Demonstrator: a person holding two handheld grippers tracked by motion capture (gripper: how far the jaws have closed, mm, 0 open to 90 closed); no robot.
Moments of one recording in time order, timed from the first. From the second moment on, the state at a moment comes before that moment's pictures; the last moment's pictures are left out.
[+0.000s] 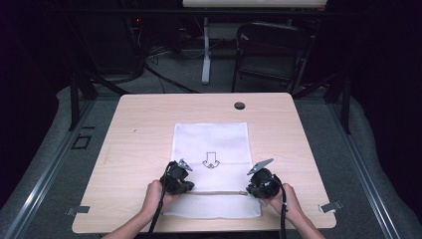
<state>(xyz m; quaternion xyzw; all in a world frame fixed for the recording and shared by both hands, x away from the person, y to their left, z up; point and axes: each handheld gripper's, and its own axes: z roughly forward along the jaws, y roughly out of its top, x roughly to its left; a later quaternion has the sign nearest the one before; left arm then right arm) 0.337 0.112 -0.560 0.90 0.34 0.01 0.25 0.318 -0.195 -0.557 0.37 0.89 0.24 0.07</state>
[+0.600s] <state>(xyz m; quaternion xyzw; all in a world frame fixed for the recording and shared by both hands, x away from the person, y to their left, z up) 0.330 0.113 -0.536 0.90 0.33 0.03 0.29 0.309 -0.206 -0.528 0.37 0.89 0.26 0.07</state>
